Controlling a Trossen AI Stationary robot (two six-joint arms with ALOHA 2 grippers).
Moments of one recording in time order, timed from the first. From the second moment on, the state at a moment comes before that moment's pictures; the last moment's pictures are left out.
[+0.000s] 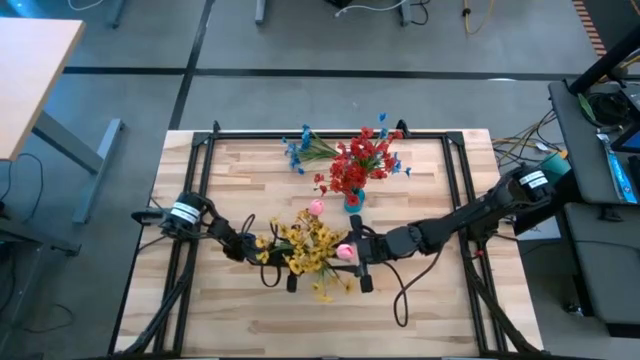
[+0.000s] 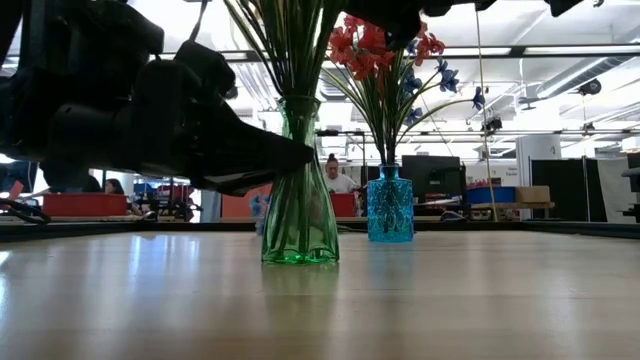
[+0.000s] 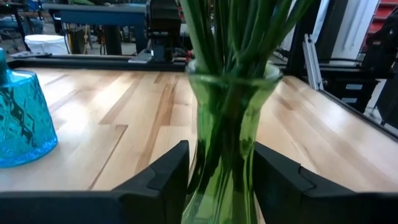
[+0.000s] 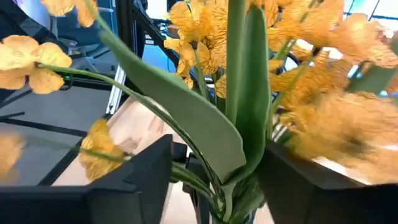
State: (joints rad) left arm -0.34 2.07 0.52 1.47 -0.31 -0.09; right arm 0.35 1.57 0.83 0.57 0.21 -0.04
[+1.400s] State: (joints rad) left arm -0.33 1.52 0.11 1.43 -0.32 -0.36; right arm 0.36 1.23 0.83 -0.16 0.14 0.31
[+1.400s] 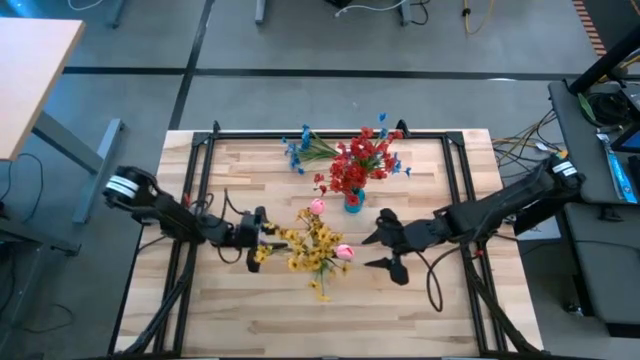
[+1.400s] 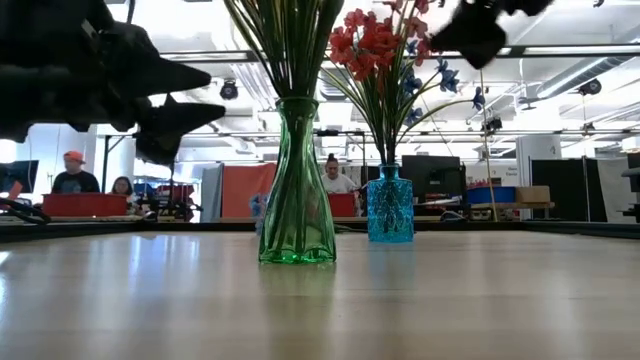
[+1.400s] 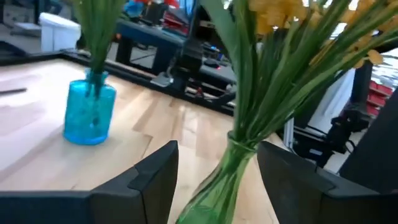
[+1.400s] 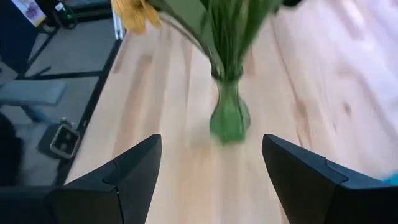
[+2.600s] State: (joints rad) left arm 0.52 1.46 0.60 0.38 0.15 0.49; right arm 0.35 1.00 0.81 -0.36 0.32 0.46
